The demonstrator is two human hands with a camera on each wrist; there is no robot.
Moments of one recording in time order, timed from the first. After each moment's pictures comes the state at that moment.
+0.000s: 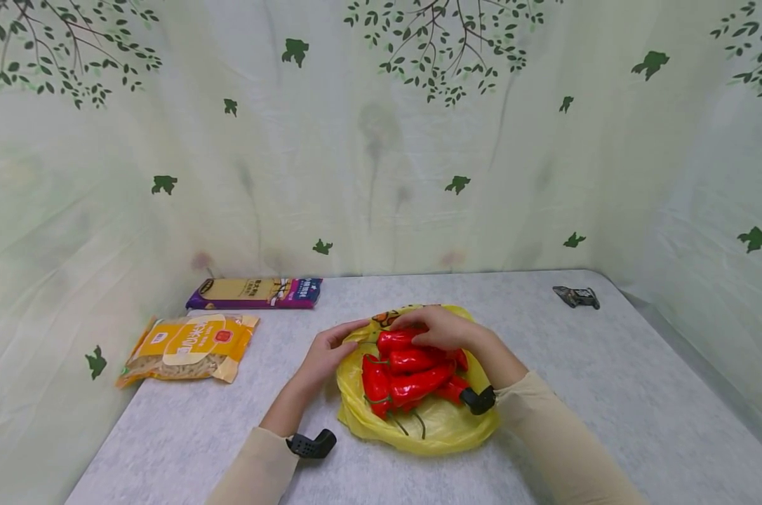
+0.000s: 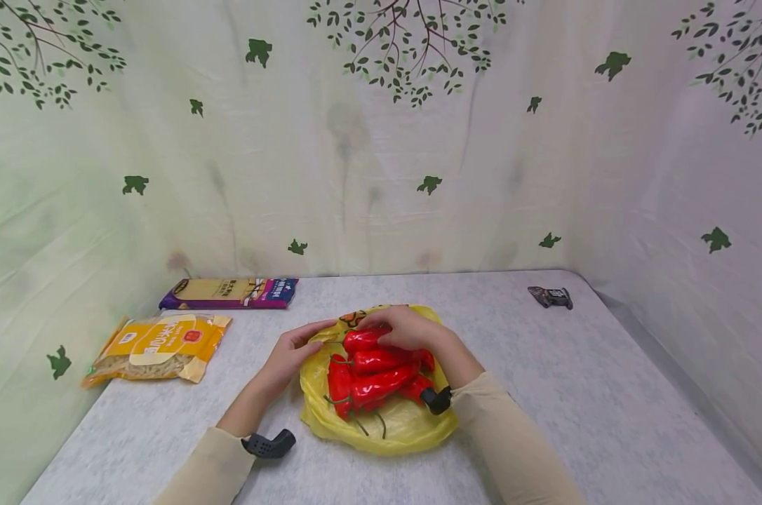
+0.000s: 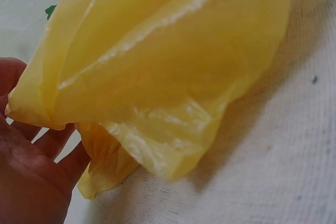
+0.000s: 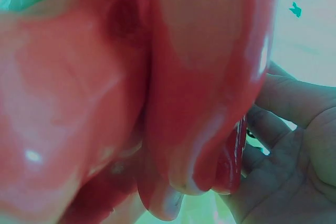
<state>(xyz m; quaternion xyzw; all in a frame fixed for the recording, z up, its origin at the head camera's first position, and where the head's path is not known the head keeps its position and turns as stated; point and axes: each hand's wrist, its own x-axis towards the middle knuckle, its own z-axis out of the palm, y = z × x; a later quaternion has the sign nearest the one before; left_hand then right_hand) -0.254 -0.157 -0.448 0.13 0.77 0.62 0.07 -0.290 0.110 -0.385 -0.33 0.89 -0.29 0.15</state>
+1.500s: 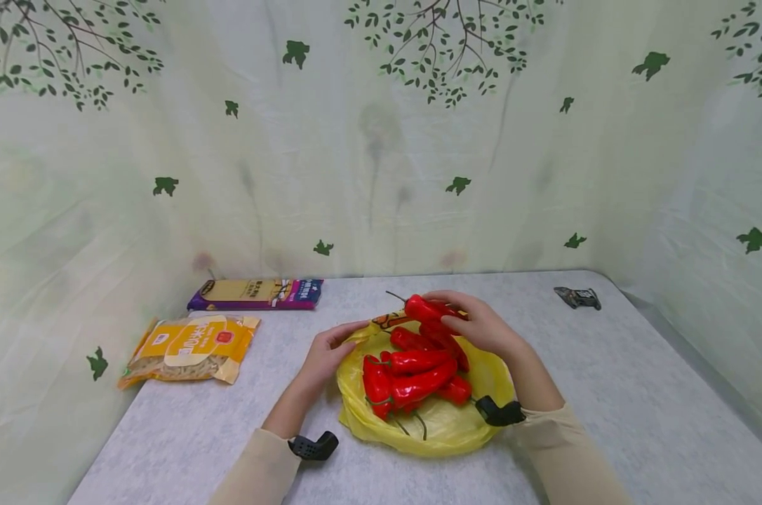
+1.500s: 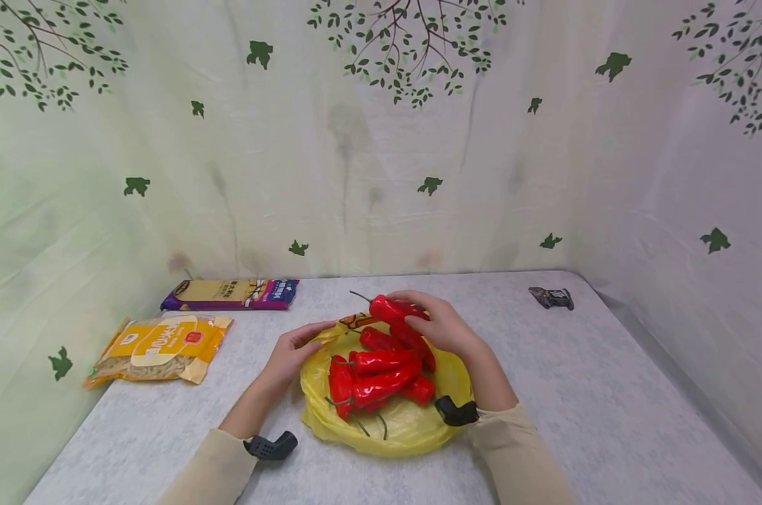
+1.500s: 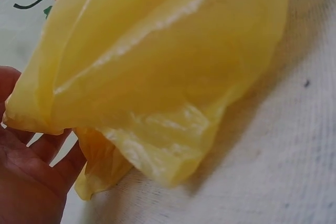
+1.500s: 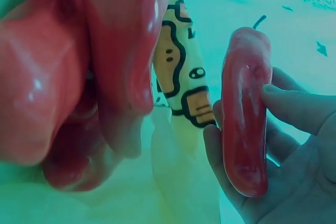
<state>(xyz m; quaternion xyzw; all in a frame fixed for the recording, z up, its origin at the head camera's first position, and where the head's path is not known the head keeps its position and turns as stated) -0.254 -0.155 -0.450 0.09 0.77 0.63 0.05 -0.265 0.155 -0.374 -0.25 0.86 -0.44 0.05</state>
